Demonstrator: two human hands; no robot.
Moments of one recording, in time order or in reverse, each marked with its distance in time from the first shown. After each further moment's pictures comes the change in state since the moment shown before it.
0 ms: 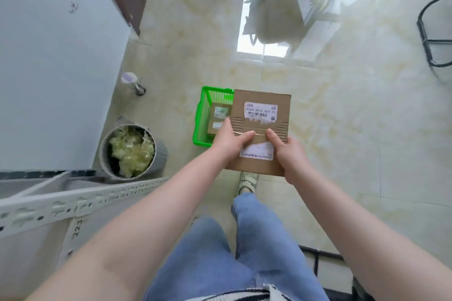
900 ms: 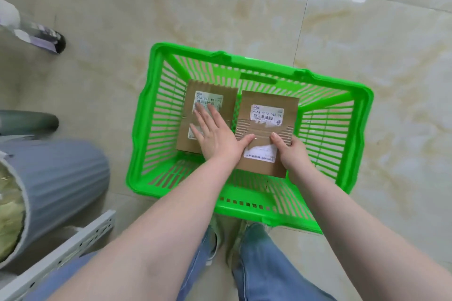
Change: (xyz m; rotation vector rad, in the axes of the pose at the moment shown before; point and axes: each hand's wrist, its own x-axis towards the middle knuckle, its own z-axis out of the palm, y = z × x) left_hand 0.472 -0.294 0.126 0.942 0.228 -0.251; right_hand 0.527 0.228 0.079 -0.268 -0.013 0.173
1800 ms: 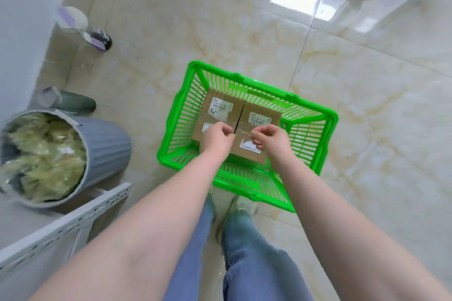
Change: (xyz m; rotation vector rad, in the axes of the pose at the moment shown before) left_hand -0.071 -0.016 -0.113 -0.631 -0.144 -0.111; right_hand -0.112 -0.103 -0.006 -0.072 -0.174 -0.100
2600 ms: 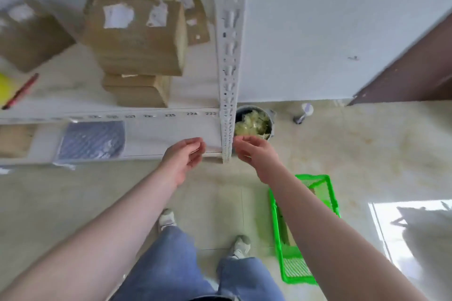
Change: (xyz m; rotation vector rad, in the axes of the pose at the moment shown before) left_hand -0.559 -0.163 -0.256 -1.777 0.831 -0.225; right_hand -0.525 -0.125 0.164 -0.603 -1.073 -0.312
